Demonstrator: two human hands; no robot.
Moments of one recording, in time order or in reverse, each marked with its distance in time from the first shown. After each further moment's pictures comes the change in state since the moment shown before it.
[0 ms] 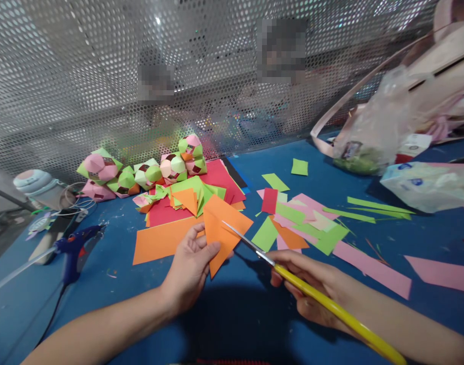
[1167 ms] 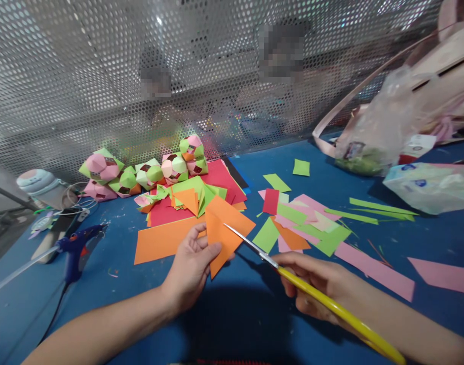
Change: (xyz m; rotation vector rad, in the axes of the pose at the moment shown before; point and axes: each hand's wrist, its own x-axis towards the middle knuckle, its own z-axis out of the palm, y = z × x) left_hand -0.002 0.003 0.002 0.034 0.004 -0.023; right_hand 0.013 0.025 -0.002 0.046 0.024 -0.096
